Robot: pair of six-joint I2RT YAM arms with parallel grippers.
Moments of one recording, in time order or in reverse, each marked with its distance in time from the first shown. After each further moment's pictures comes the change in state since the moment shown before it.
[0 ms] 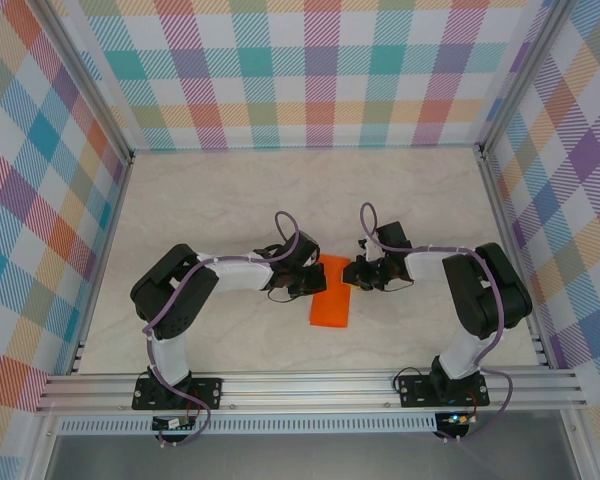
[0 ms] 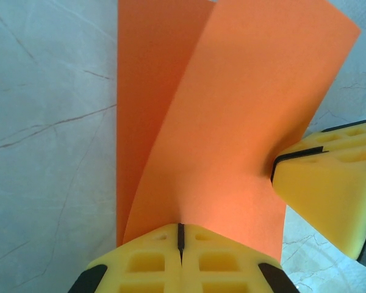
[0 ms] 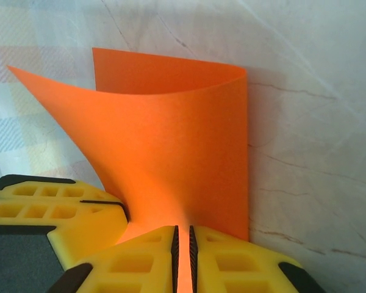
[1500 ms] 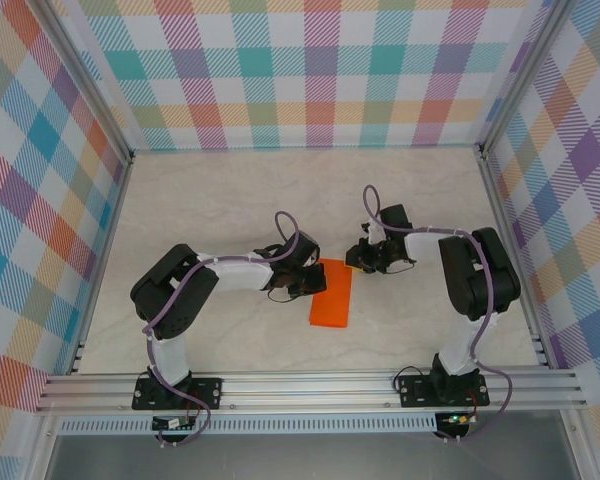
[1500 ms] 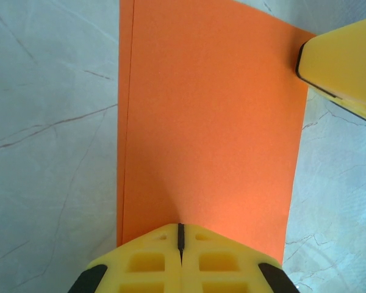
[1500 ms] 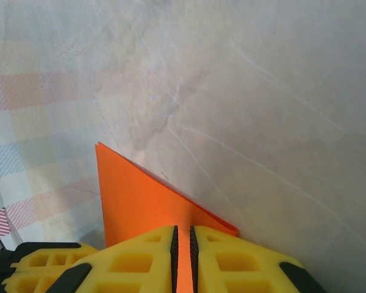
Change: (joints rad) left arm 0.000 0.000 0.000 -0.001 0.000 0.000; right arm -0.074 0.130 0.192 -0.100 -0.001 -0.068
